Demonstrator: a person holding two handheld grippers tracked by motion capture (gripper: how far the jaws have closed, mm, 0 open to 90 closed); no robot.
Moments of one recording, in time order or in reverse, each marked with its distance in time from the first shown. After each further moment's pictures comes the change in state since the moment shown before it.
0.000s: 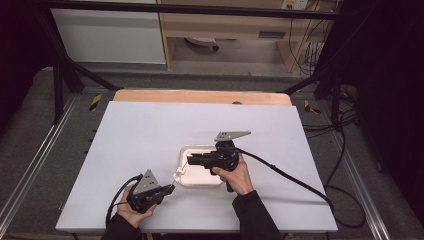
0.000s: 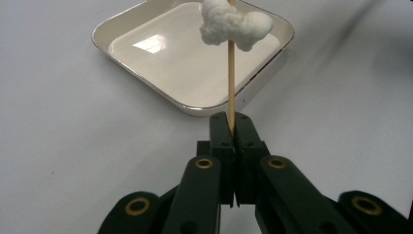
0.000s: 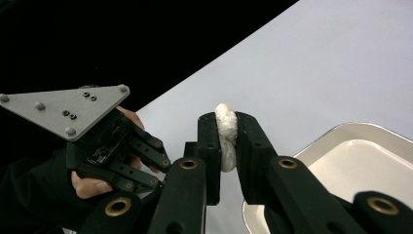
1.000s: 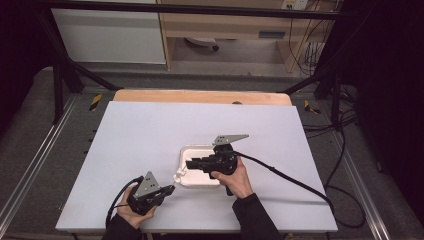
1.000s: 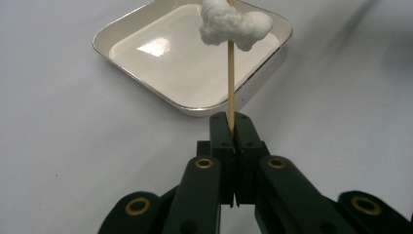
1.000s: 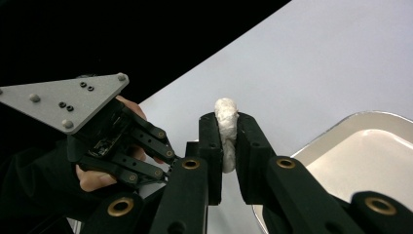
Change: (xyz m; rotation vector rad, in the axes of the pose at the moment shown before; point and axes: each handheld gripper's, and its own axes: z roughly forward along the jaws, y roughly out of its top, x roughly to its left) left arm -0.005 -0.001 0.000 0.003 0.021 0.041; right arm 0.005 -0.008 0.004 0.030 0.010 -0.002
